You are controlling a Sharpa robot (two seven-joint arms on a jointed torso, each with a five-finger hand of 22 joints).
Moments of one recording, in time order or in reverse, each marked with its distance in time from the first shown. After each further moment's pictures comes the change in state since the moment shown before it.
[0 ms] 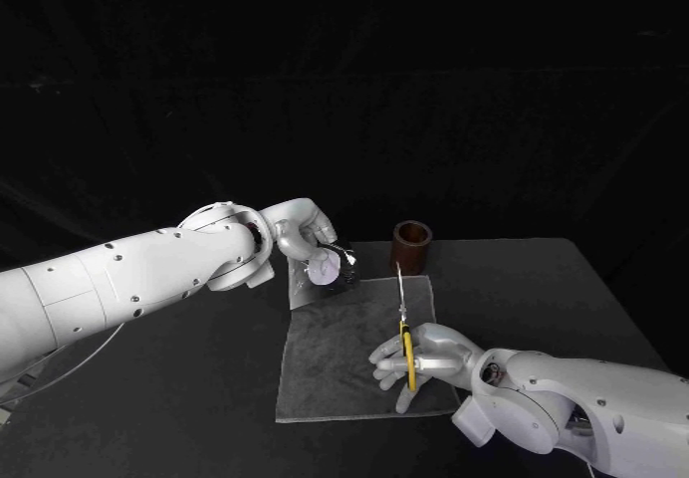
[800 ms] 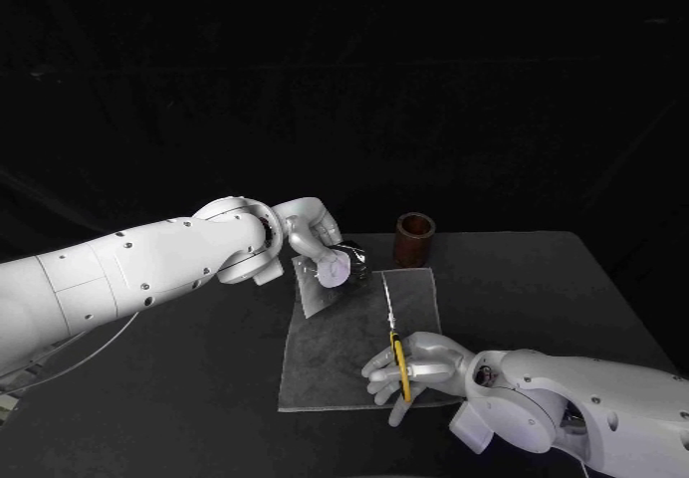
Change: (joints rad) left arm 0.000 0.020 -0.002 0.012 0.069 0.053 -0.108; left_hand -0.103 0.032 -0.014 0.047 0.000 0.118 -0.041 0.060 0.013 0.075 -0.017 0.043 0.030 0.043 -0.027 0.069 -0.002 0.018 0.029 0.000 0.005 -0.018; right arm -0.014 0.021 -0.002 0.010 0.014 0.065 -0.091; right_hand -0.008 -0.008 -0.030 0.017 0.000 0.002 0.001 -0.025 -0.026 -0.023 0.002 0.000 0.000 0.042 -0.003 -0.004 -0.024 -0.003 -0.046 0.019 -0.047 -0.028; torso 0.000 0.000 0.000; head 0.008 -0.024
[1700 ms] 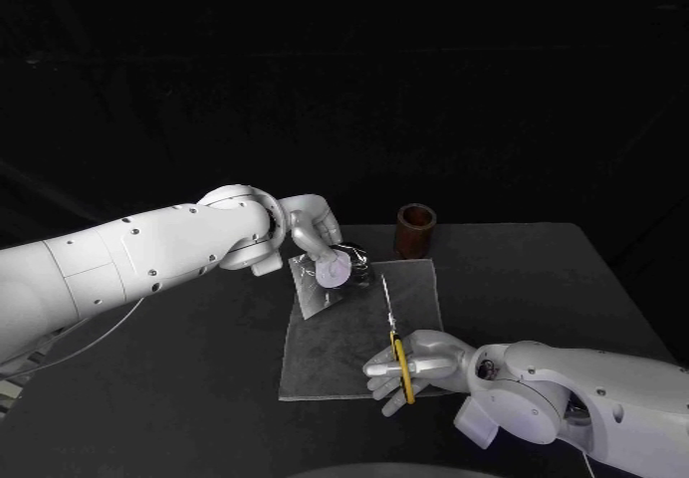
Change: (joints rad) left arm 0.010 0.026 -0.002 -0.036 -0.029 0.139 -0.045; left_hand -0.008 0.013 -0.008 -0.017 -0.003 0.010 -0.011 0.002 0.006 0.002 -0.002 0.016 0.000 0.003 0.001 0.020 0.007 -0.001 0.018 -0.011 -0.011 -0.015; right arm 0.002 -0.015 0.001 0.017 -0.003 0.039 -0.063; right_hand -0.058 -0.058 -0.385 0.128 0.019 -0.112 0.012 -0.074 -0.079 -0.195 0.076 0.000 0.000 -0.216 0.101 -0.035 -0.181 0.006 -0.278 0.087 -0.182 -0.072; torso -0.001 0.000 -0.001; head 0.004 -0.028
